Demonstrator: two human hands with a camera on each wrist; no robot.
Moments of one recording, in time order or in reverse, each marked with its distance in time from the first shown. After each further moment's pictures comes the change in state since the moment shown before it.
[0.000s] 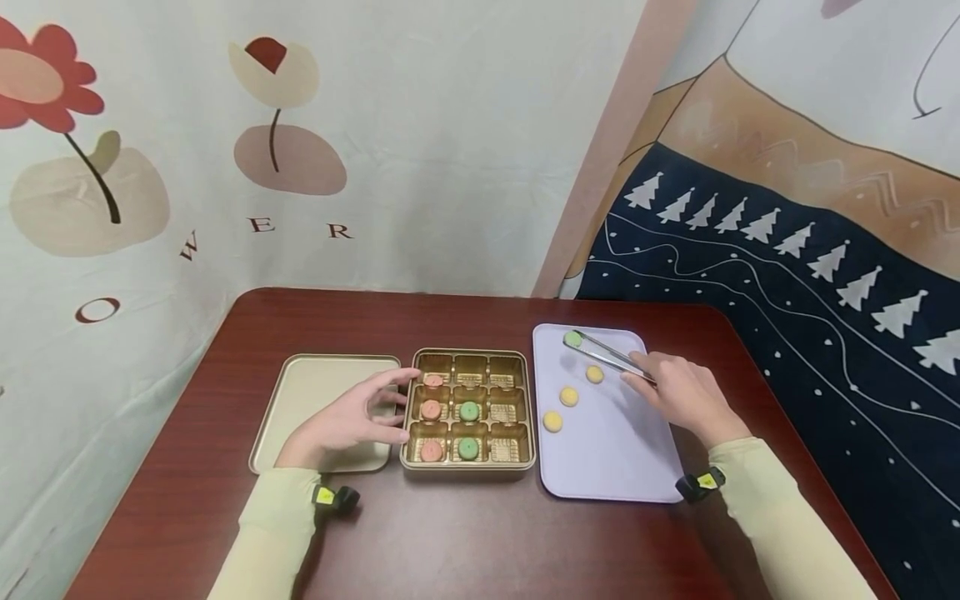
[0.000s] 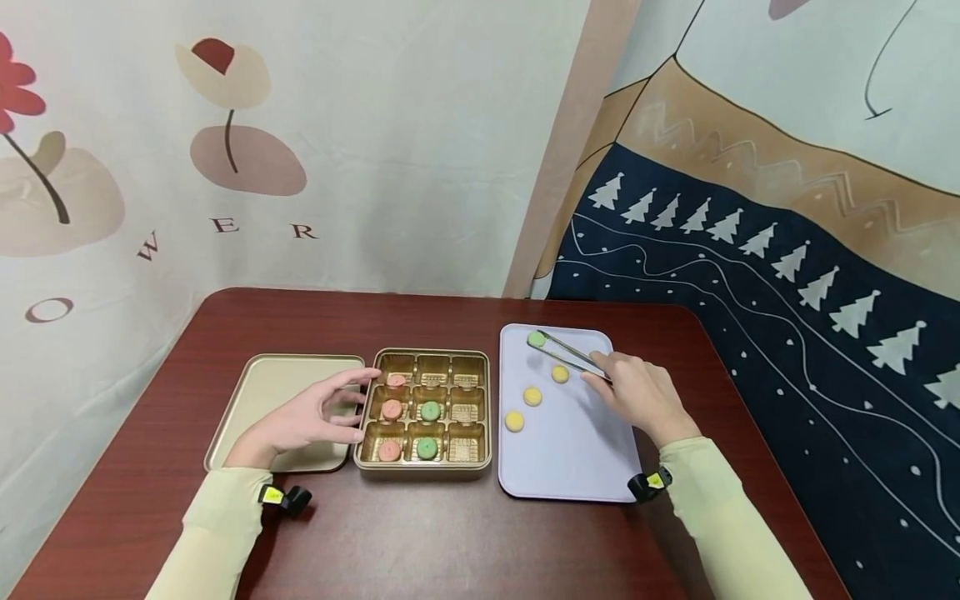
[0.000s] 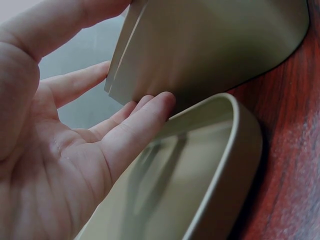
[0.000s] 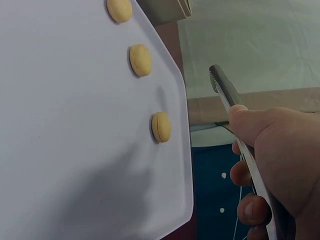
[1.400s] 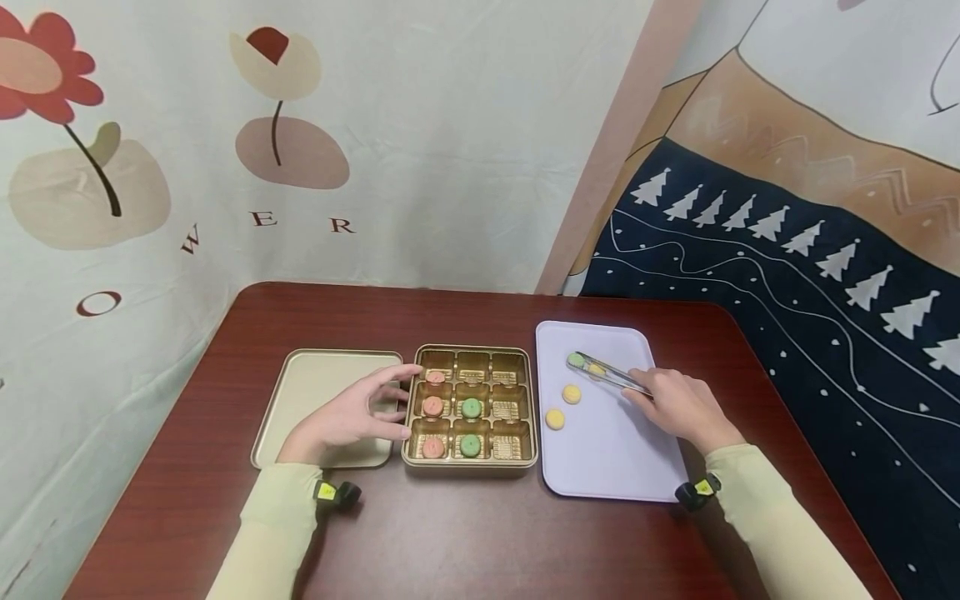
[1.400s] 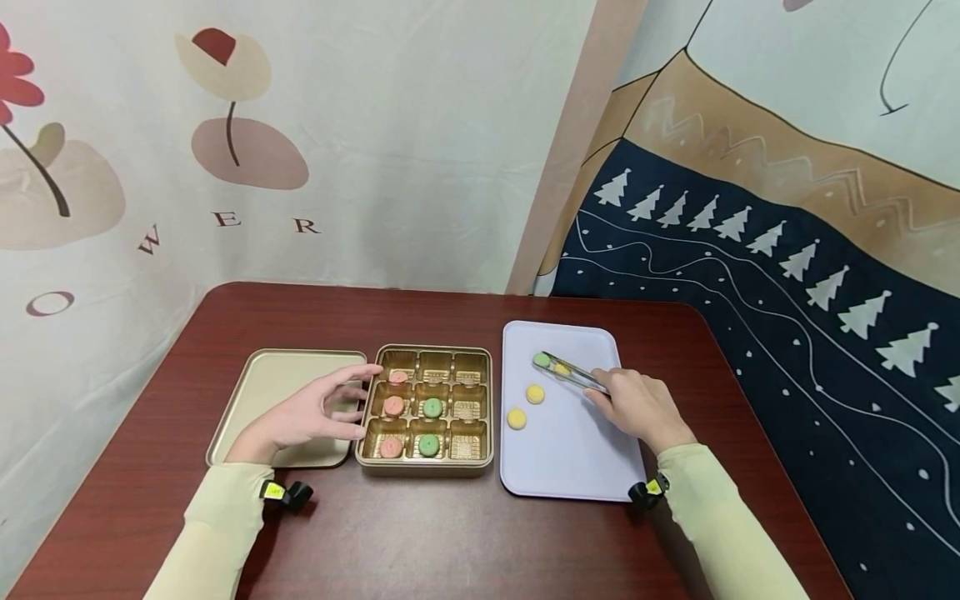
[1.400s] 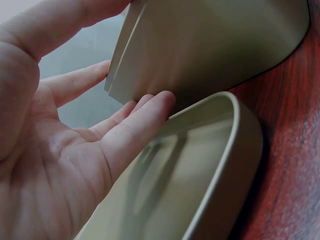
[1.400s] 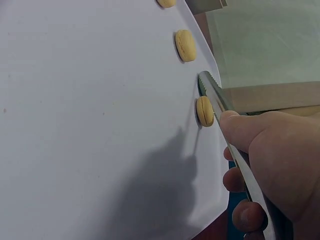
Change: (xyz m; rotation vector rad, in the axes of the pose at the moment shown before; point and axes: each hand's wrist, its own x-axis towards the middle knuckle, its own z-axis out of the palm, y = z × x) left_hand 0.000 0.001 0.000 -0.006 -0.012 -0.007; right_hand -0.001 0.007 0.025 -0.026 -0.153 0.032
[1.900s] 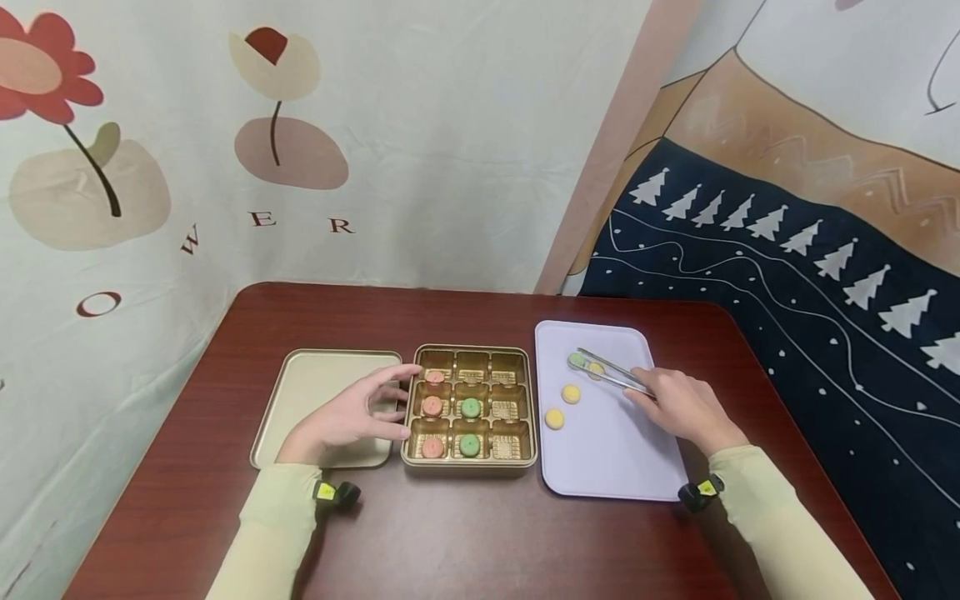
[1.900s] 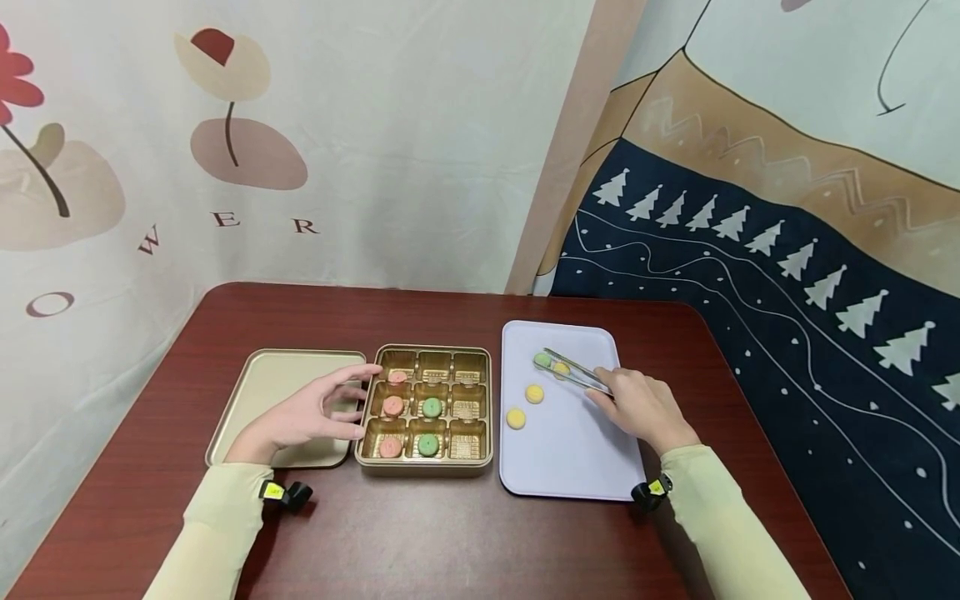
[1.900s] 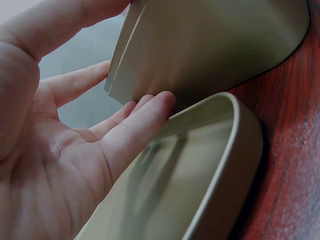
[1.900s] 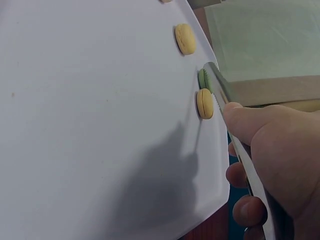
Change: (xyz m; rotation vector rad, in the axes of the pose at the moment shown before) left_hand 0.000 0.000 0.000 -0.009 0.004 -0.006; right_hand -0.005 0.006 0.002 0.030 0.023 -0.002
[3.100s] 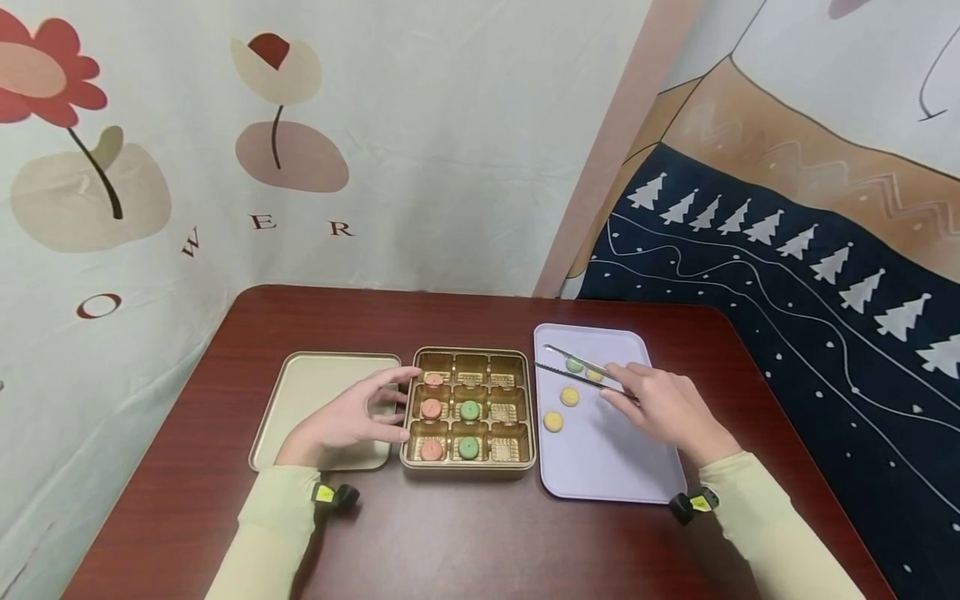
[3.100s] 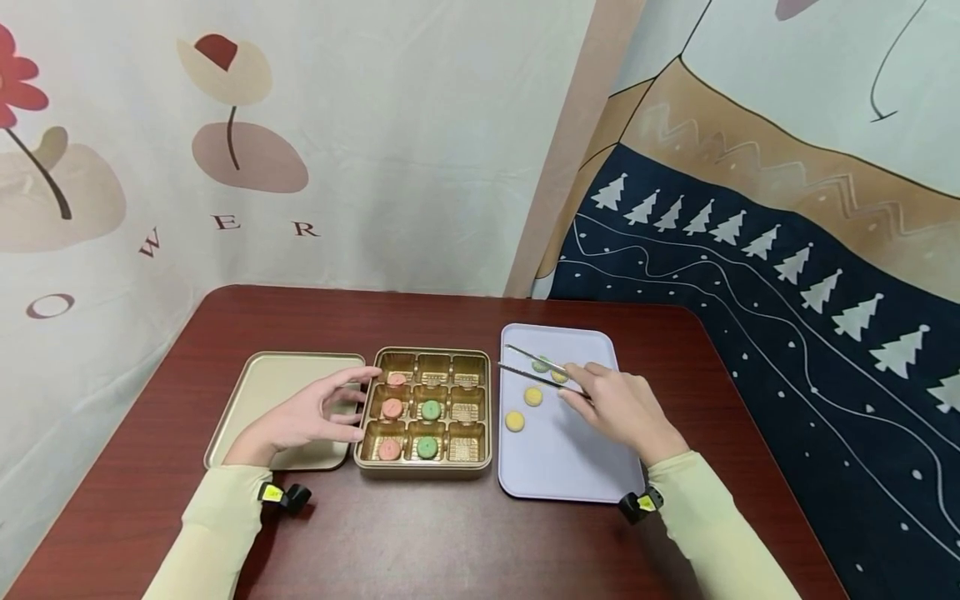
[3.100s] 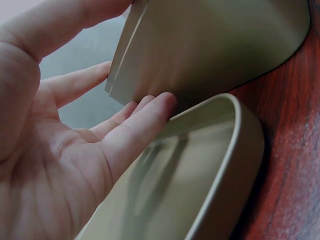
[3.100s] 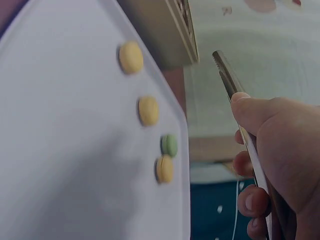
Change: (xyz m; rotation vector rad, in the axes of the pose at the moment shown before) left_hand 0.001 0.001 0.000 -0.013 -0.002 0.009; right_hand -0.008 -0.046 -0.026 -0.021 0.177 -0.197
